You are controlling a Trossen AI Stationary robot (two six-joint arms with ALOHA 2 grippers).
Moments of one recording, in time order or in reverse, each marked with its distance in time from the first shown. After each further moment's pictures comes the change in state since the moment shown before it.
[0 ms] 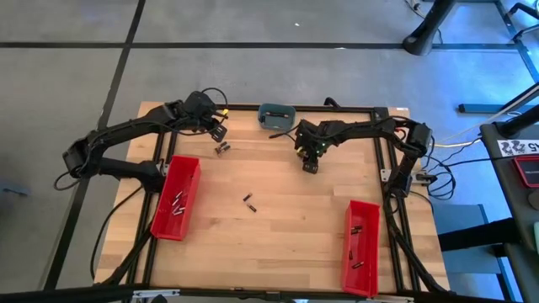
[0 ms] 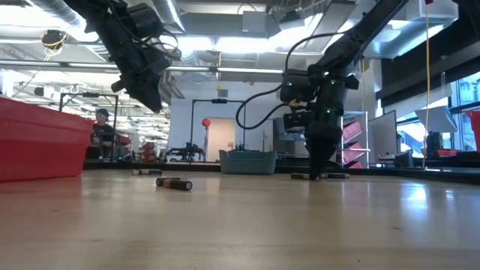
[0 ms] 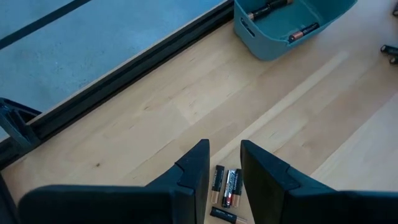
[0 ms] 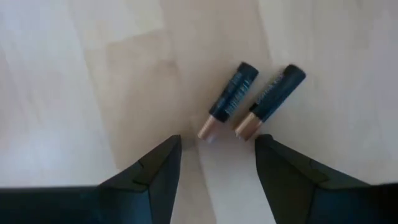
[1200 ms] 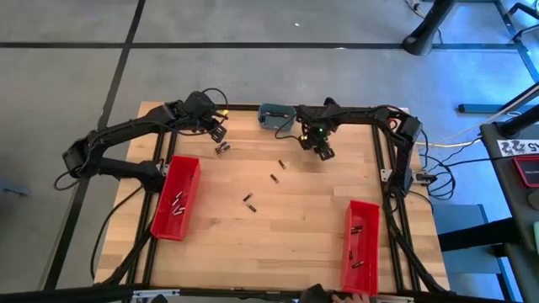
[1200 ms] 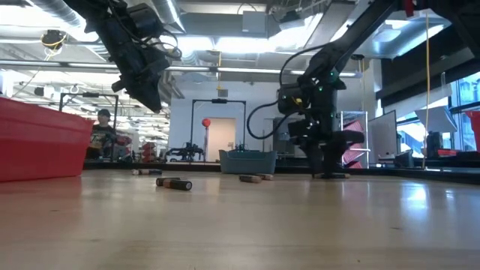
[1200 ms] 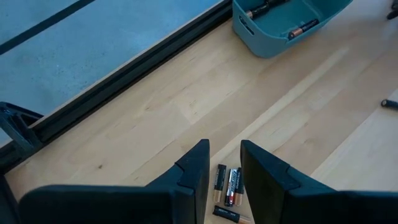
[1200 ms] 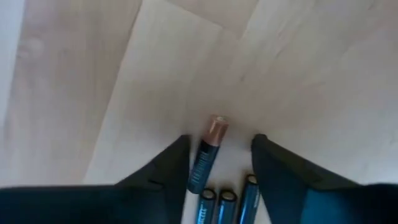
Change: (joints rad) left arm 0.000 0.000 0.000 -0.003 0.000 0.025; right arm -0.160 0.134 0.187 -0.252 0.090 -0.846
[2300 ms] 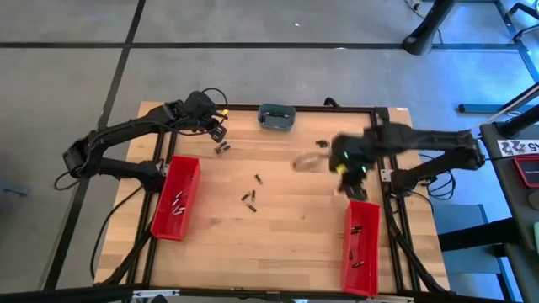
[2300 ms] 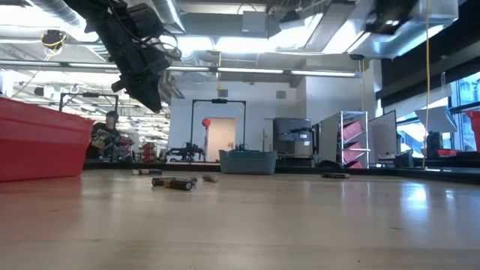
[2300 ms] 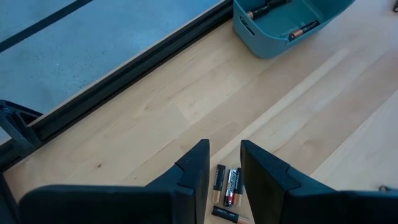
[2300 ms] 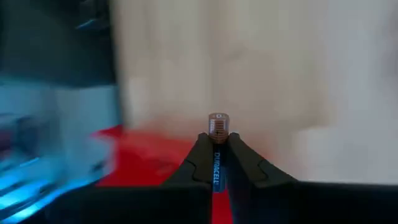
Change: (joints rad) left arm 0.000 0.000 0.000 0.001 0.000 -0.011; right arm 0.581 -0.658 0.158 -0.527 -0.336 1.223
